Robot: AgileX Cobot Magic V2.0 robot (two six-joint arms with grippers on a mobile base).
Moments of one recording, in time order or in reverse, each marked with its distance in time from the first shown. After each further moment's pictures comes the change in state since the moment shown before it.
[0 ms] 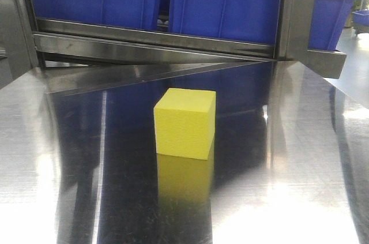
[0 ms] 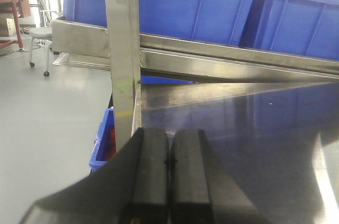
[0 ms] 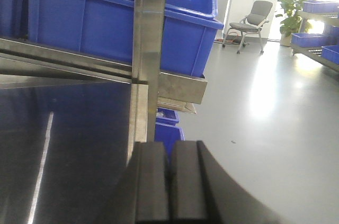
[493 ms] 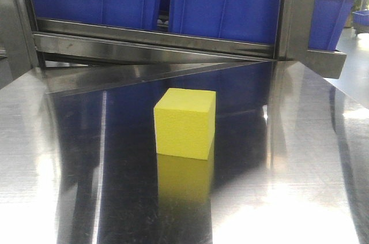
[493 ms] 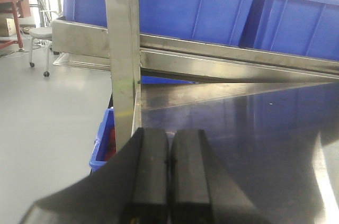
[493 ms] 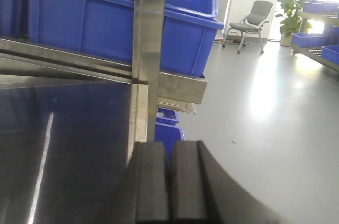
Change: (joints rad) left arm 0.000 0.000 0.000 0.000 0.000 0.000; right arm 0.000 0.000 0.000 0.000 0.000 0.000
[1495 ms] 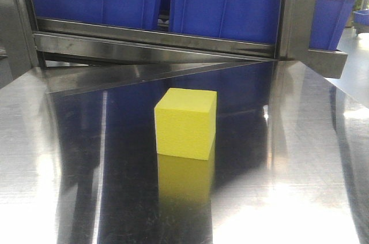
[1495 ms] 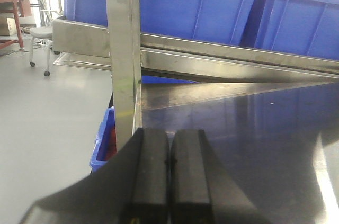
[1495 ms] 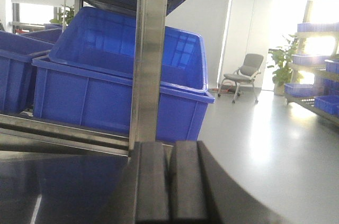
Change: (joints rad) left arm 0.000 0.000 0.000 0.000 0.000 0.000; right arm 0.000 0.072 -0.262 0.005 0.040 0.000
